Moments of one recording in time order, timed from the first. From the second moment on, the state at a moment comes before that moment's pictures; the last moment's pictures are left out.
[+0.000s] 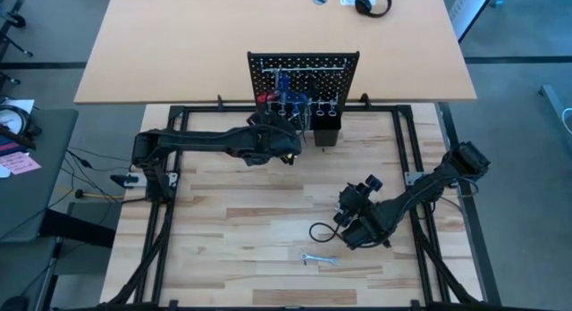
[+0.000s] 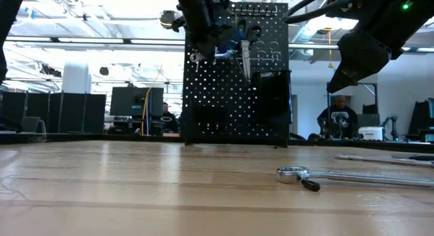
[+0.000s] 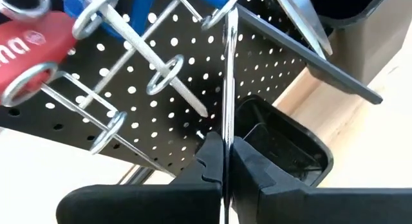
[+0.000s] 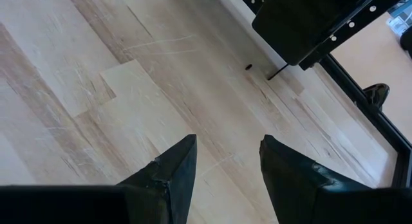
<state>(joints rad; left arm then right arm) 0.10 1.82 1.65 -0.80 -0.87 -0.28 0.54 1.62 1.01 -1.06 0.91 1.16</state>
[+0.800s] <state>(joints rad) -0.01 1.81 1.53 -0.76 -0.84 -0.32 0.54 1.62 1.01 -1.04 0.91 1.14</state>
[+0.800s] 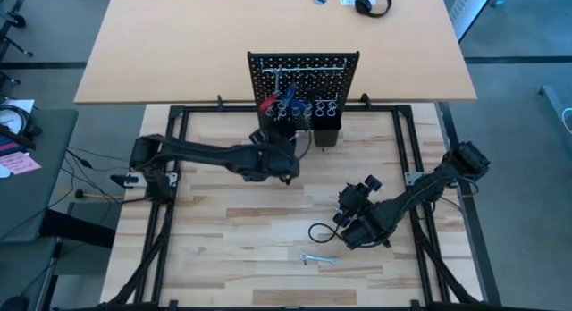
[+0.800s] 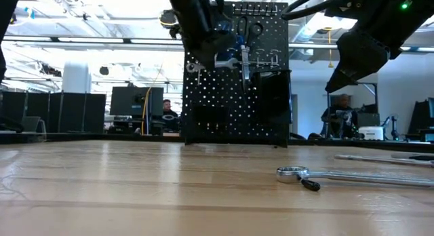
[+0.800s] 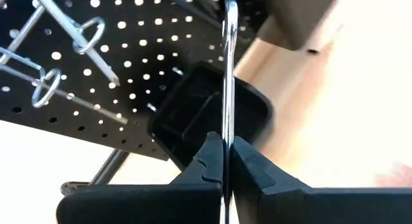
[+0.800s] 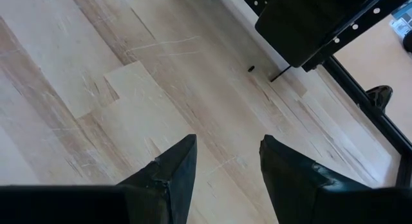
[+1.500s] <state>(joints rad) -0.15 1.18 0.60 0.49 -0.44 0.03 0.43 1.64 1.01 -0.45 0.92 0.63</state>
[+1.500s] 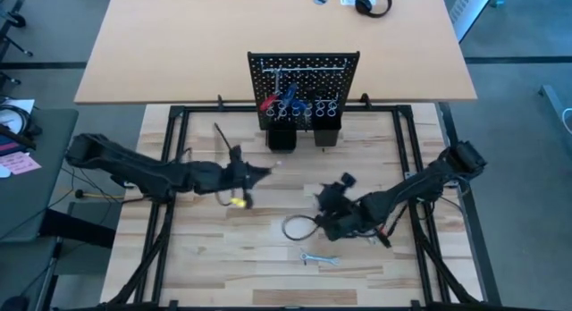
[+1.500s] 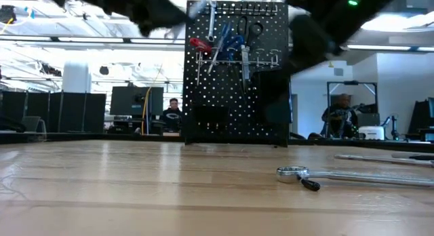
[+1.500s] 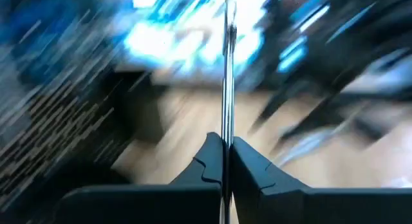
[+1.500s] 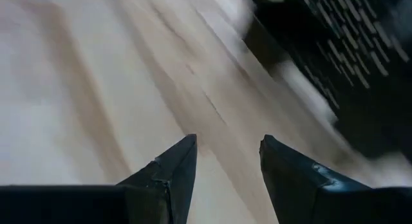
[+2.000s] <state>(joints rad) -0.03 1.18 0.45 1.19 0.17 0.02 0.25 1.68 0.88 0.83 0.32 -0.18</state>
